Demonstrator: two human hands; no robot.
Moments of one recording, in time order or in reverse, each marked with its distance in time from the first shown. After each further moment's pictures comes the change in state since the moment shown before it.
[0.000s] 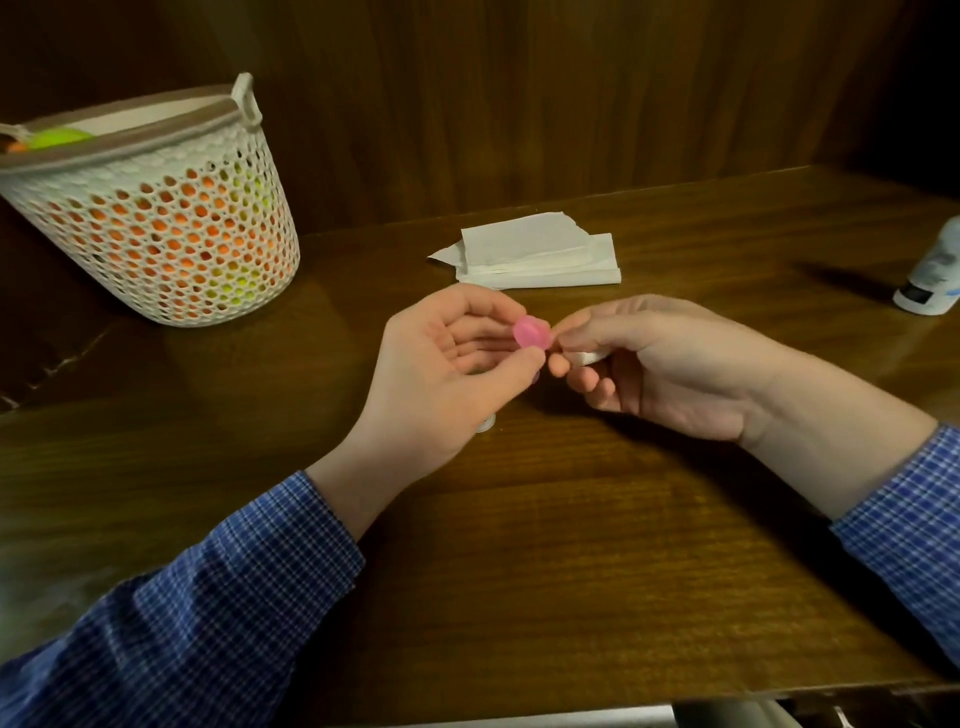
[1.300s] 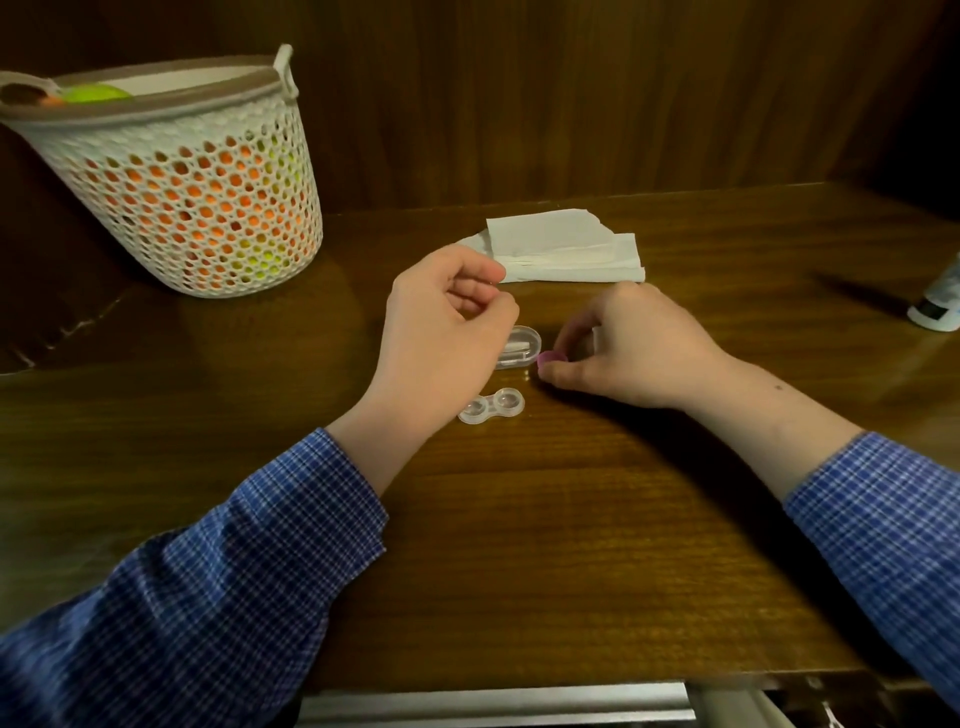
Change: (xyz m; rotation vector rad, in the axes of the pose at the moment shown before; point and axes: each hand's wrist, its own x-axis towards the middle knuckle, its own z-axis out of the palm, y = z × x) left_hand 0.013 -0.001 -0.017 0.292 0.286 -0.105; right_hand 0.039 0.008 0.017 -1.400 0.440 -0.262
